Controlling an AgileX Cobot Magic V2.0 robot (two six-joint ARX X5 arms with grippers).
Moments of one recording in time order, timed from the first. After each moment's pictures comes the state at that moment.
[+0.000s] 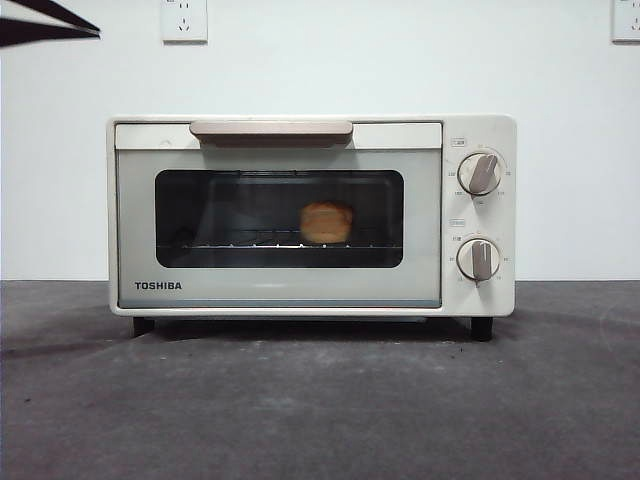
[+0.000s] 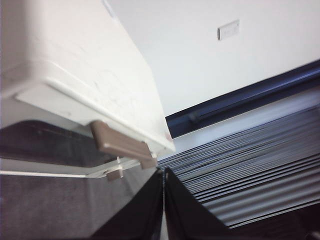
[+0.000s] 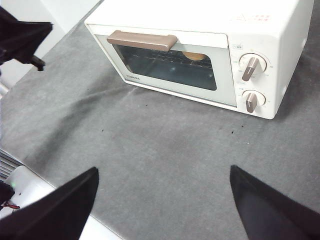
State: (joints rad) left arm 0.03 0.91 0.50 0.43 0.92 -1.11; right arm 0.68 0.52 1.02 -0.98 -0.07 0.37
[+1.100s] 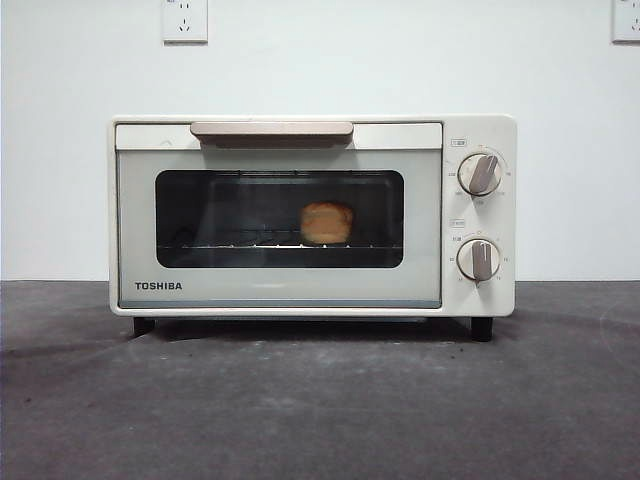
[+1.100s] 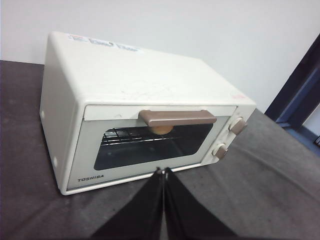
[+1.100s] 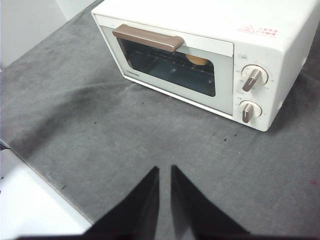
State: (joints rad) left arm 0.03 0.34 0.63 -0.47 0.63 -0.21; right arm 0.68 0.52 1.02 -0.98 -0.08 0.25
